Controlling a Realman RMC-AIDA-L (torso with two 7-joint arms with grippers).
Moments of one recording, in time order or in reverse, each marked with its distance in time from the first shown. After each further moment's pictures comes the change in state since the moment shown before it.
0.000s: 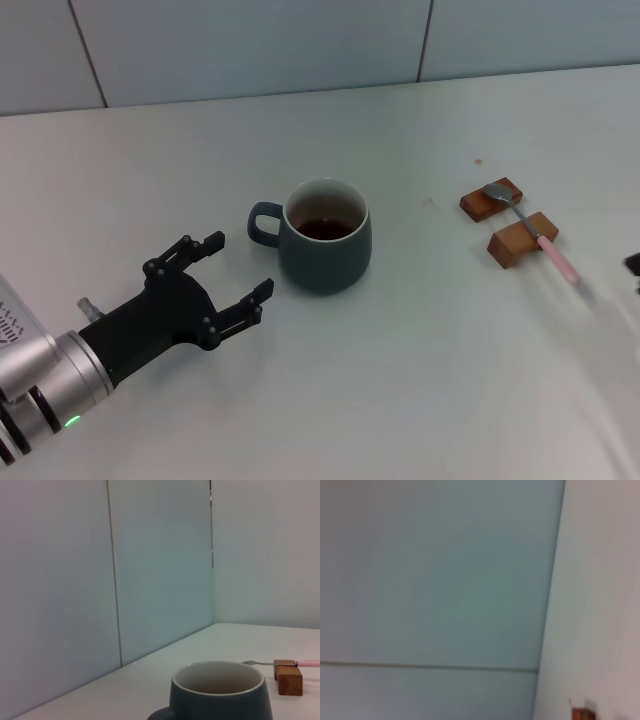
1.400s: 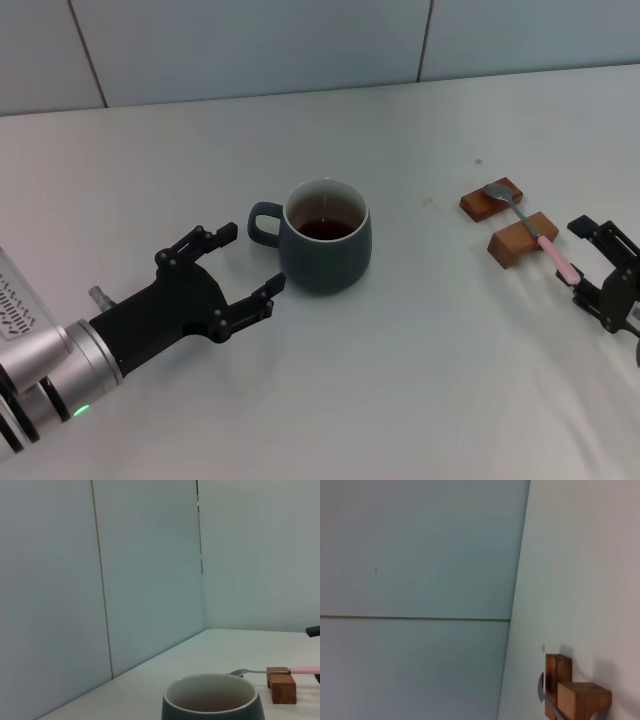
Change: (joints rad) left arm -0.026 -0.001 0.004 -0.001 0.007 0.005 0.008; right arm 0.073 0.011 -0.052 0.012 -0.077 0.103 0.036
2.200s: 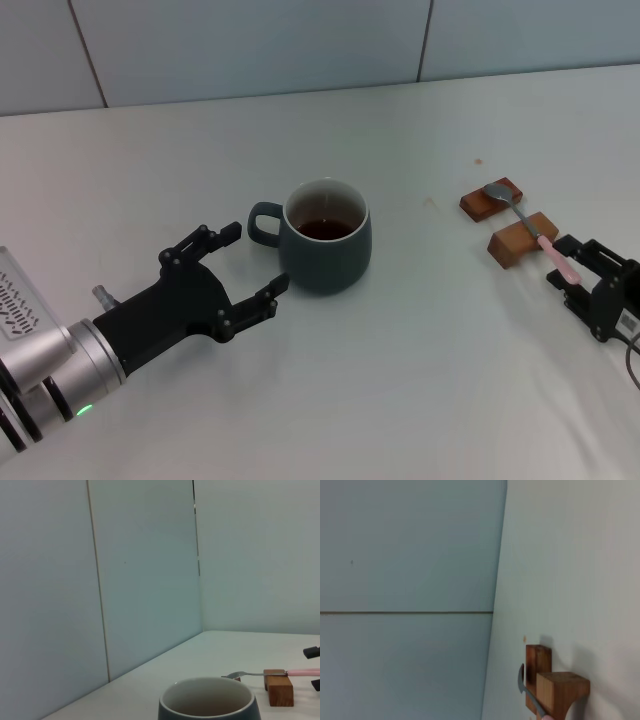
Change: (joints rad) left arm -0.004 0.000 0.000 -0.008 0.002 0.001 0.009; right arm 0.006 -0.002 -0.023 0.013 -0.011 0.043 0.023
